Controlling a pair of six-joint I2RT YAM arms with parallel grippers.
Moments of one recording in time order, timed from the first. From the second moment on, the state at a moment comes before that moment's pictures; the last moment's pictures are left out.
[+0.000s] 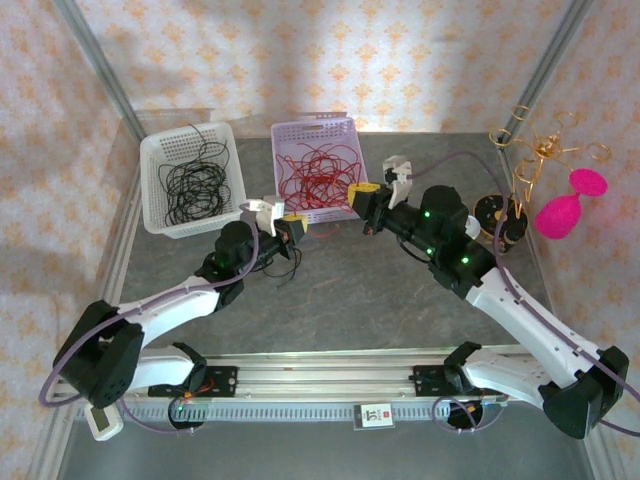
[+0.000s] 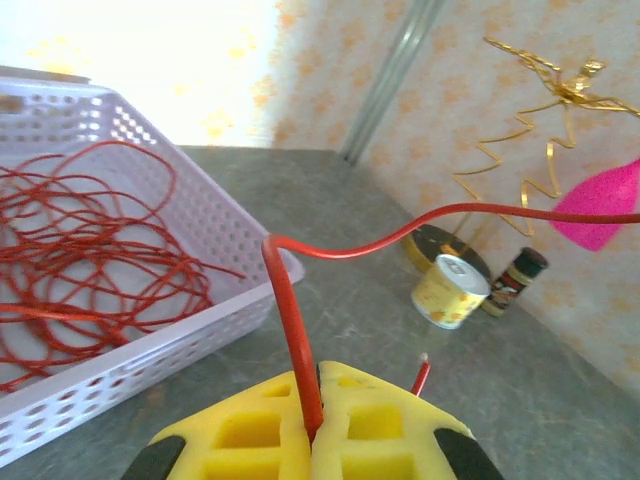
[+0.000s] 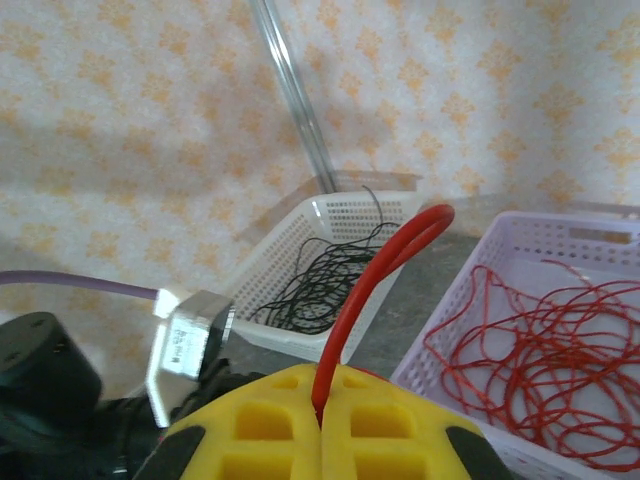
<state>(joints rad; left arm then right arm) -0.52 1.22 0.54 0.55 0.17 -0.37 0.63 1.02 0.98 -0.03 -0.21 0.28</state>
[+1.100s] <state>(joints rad) -0.32 1.00 0.76 0.02 0.01 -0.25 0.37 1.11 1.08 -0.09 0.19 0.07</state>
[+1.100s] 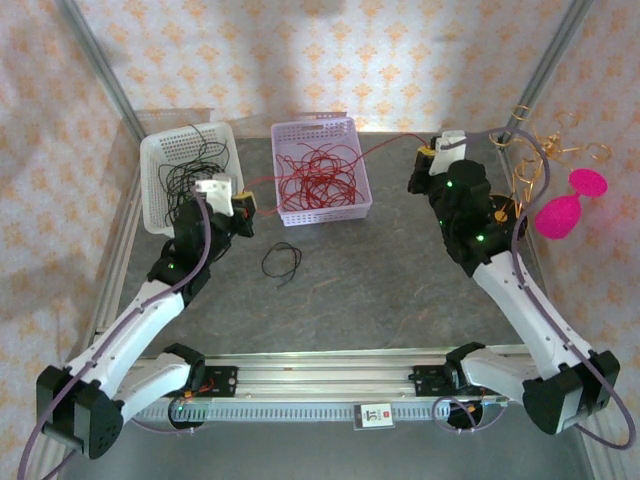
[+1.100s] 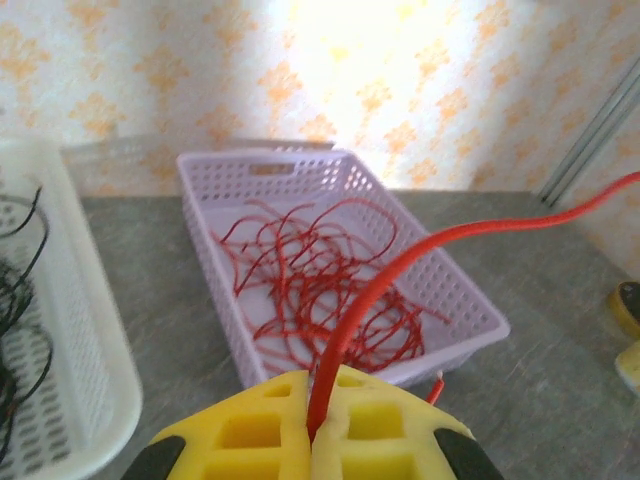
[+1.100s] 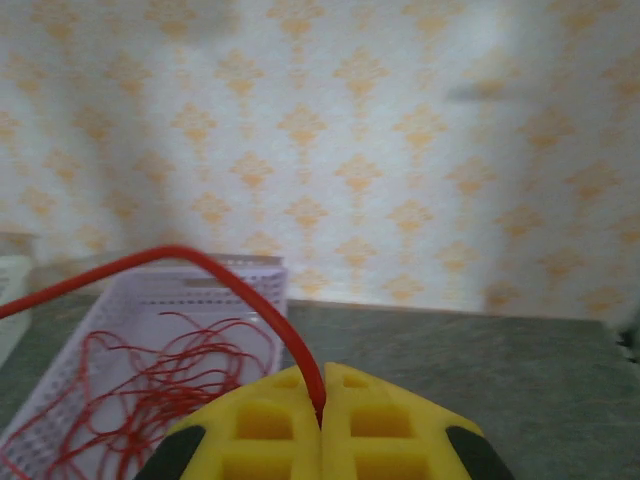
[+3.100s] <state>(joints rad) -0.40 2.07 1.59 0.03 0.02 -0.31 0.36 0.96 0.62 -0.22 -0.19 0.47</state>
